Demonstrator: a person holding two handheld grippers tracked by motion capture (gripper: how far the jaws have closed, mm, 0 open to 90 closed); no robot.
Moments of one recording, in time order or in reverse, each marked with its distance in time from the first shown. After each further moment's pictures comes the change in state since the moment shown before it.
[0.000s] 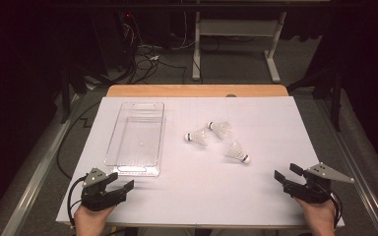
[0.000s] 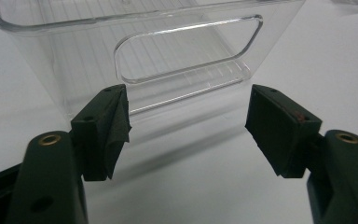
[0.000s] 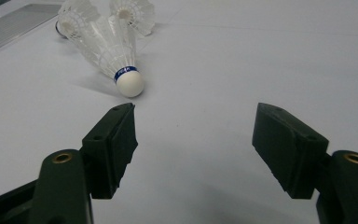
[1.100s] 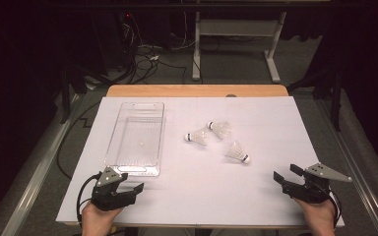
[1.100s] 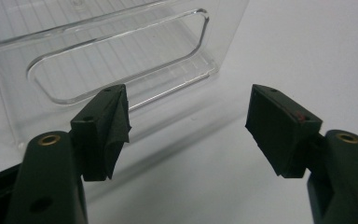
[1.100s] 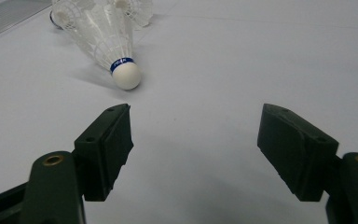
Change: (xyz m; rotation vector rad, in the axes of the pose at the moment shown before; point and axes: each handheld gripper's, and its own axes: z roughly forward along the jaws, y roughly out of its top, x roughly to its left) left arm -0.019 0.009 0.009 0.063 -0.033 0.100; right arm -0.001 -0.001 0.003 0.029 -0.009 -0.013
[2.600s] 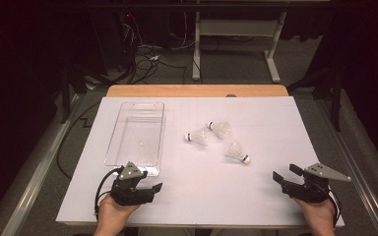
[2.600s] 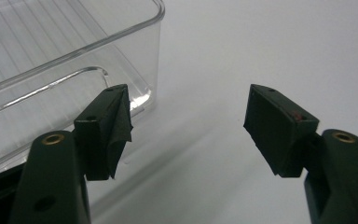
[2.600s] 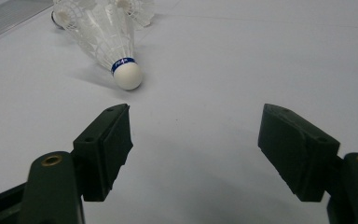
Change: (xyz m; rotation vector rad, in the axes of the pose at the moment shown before) left arm -0.032 0.031 0.022 0.058 -0.096 0.079; right arm 0.000 0.000 0.001 0.001 0.007 0.003
